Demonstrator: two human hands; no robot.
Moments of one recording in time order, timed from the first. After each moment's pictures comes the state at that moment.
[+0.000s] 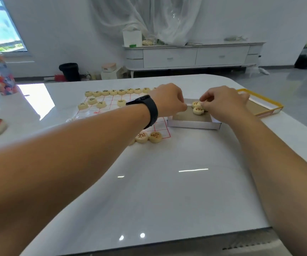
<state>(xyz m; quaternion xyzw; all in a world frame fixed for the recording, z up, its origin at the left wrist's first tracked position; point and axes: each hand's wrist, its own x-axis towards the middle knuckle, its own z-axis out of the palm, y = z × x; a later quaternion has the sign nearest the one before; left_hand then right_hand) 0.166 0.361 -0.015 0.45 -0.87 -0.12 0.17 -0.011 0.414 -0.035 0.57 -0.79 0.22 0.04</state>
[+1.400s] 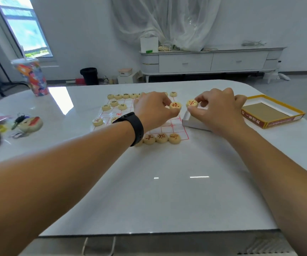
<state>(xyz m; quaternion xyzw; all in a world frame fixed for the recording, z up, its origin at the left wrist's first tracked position) 0.244 0.375 -0.030 0.53 -0.79 -0.08 0.29 0.059 0.431 -0.034 0.63 -0.71 0.30 0.12</state>
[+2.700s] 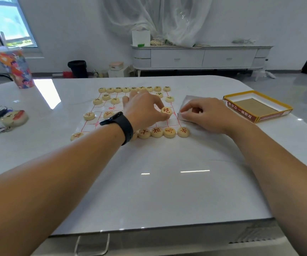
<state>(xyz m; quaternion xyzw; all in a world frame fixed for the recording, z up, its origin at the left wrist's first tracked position) 0.261 0.389 -0.035 0.55 -0.81 -0.05 0.19 0.050 0.447 -0.037 0.73 -0.62 0.27 -0.12</state>
